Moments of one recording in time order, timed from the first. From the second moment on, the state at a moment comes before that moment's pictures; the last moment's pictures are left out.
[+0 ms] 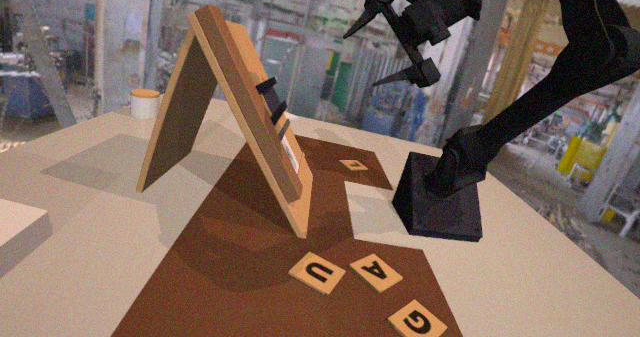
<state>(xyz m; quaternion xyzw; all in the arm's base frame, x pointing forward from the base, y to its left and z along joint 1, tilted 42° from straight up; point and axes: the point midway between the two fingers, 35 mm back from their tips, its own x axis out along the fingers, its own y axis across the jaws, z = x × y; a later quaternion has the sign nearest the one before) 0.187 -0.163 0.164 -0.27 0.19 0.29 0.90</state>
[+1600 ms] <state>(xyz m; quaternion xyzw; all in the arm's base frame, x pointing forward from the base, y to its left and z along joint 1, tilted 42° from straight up) 0.205 -0.209 0.093 0.18 0.38 0.21 0.88</state>
